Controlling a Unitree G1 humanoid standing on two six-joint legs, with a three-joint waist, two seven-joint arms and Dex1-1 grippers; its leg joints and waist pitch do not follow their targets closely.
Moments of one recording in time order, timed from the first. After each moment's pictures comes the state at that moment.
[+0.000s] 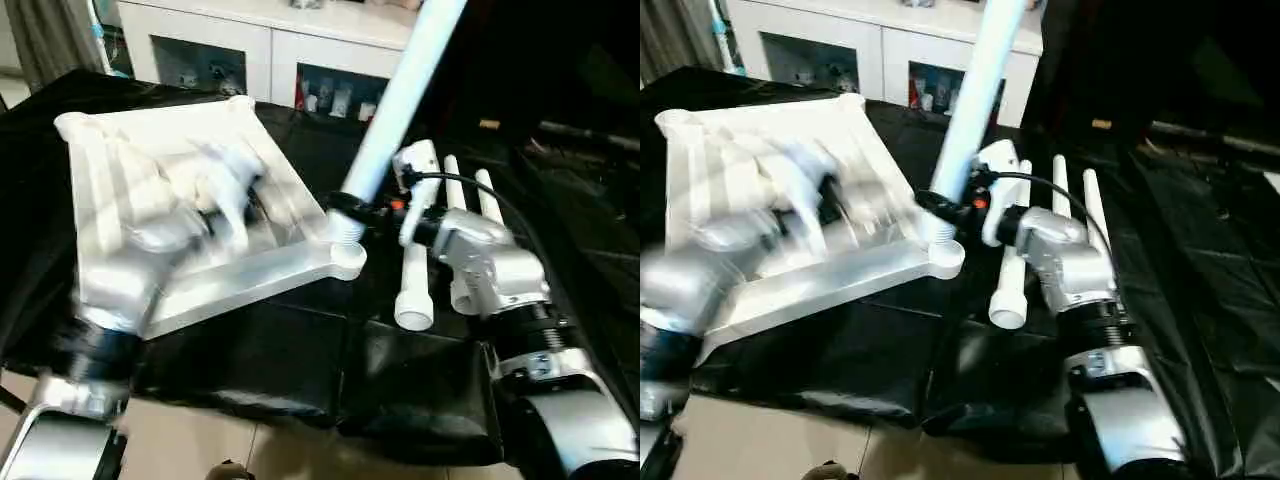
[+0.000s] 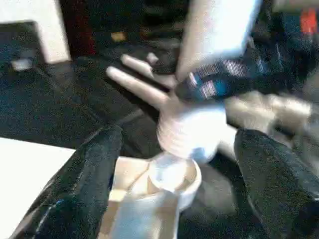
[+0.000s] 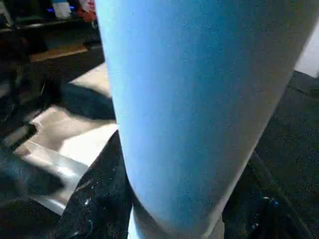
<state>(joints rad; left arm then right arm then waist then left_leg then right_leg) -0.60 0.47 -0.22 0.16 -0.34 0.45 -0.74 -0.74 -0.21 0.02 0.53 0.26 0.30 0.81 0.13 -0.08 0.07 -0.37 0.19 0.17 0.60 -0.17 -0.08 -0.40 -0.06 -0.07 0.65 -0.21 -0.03</state>
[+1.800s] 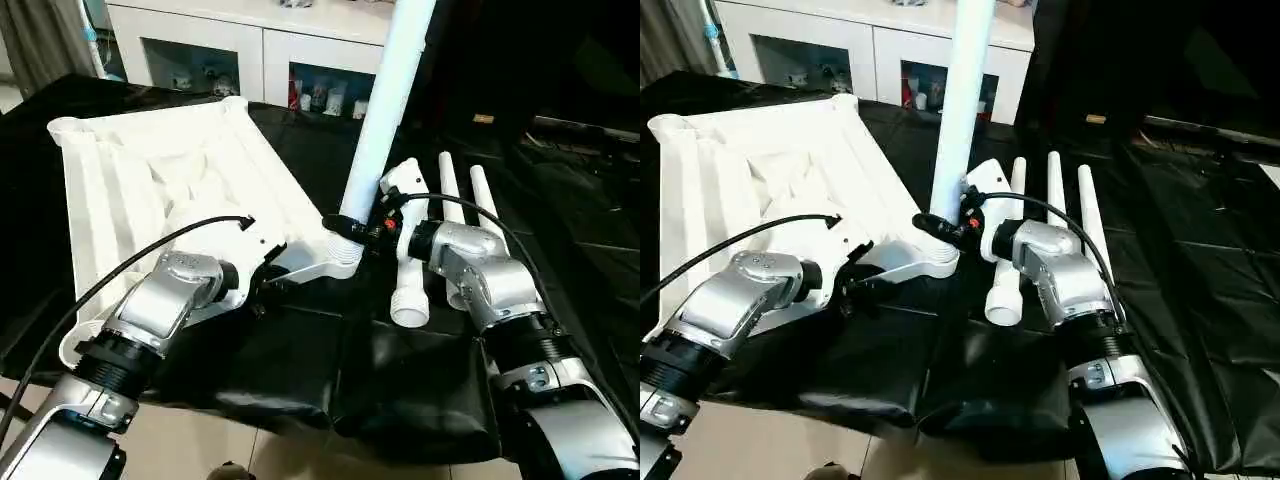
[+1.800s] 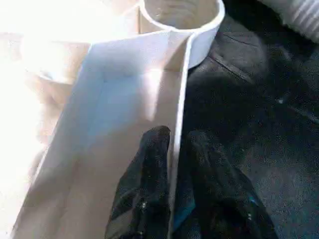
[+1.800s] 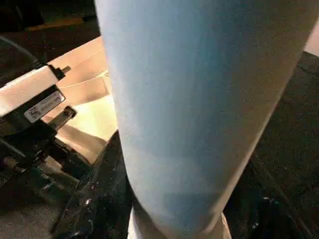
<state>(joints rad) -0.57 0.48 -0.33 0.32 -0.11 0.56 -0.83 -0.70 -0.19 0.09 0.52 0.21 0.28 0.82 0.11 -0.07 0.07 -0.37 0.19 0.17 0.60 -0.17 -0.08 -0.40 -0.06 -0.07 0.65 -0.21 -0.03</state>
